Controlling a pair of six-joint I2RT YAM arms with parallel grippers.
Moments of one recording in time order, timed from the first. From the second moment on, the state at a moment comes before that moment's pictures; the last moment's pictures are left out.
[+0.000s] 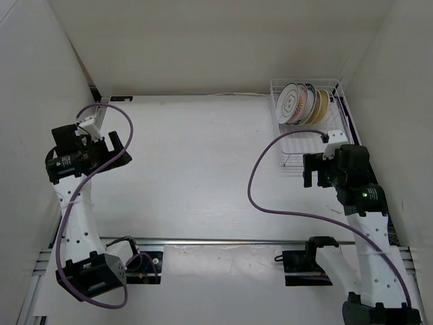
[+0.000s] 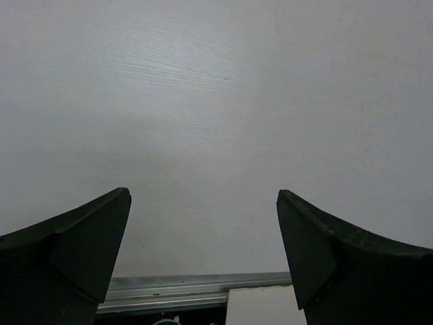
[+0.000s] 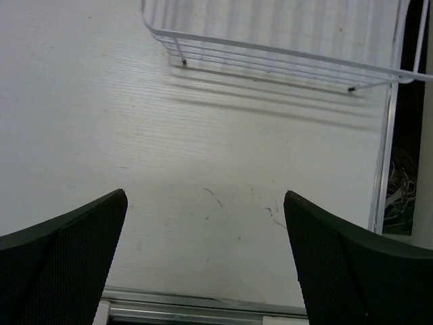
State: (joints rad) left arm 0.33 1.07 1.24 -0.98 0.39 0.00; right arm 0.07 0.77 0.99 -0.88 -0.06 -0.15
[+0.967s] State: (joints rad) left arm 0.36 1.05 1.26 -0.79 0.53 0.15; right arm -0.08 1.75 1.91 -0.80 -0.28 -0.03
